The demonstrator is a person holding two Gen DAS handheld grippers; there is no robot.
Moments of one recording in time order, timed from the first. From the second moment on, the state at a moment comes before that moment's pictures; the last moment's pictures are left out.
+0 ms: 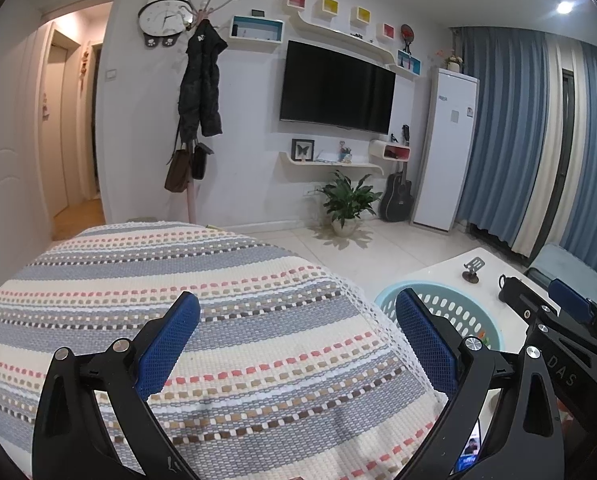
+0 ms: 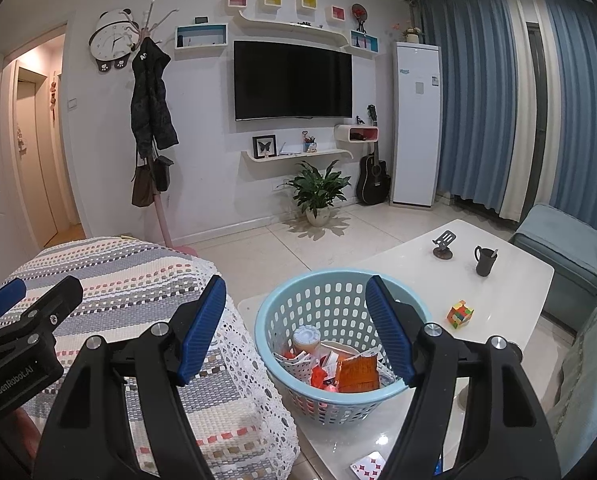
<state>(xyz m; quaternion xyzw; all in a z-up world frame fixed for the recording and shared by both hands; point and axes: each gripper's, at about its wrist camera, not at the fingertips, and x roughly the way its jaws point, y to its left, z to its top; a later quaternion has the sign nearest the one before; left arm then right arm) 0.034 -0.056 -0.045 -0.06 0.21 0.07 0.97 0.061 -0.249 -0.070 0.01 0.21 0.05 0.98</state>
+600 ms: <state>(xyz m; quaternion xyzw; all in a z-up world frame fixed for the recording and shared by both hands) 0.036 -0.055 -0.044 -0.07 0.21 0.07 0.97 0.065 -0.246 -0.068 0.00 0.21 0.05 0.98</state>
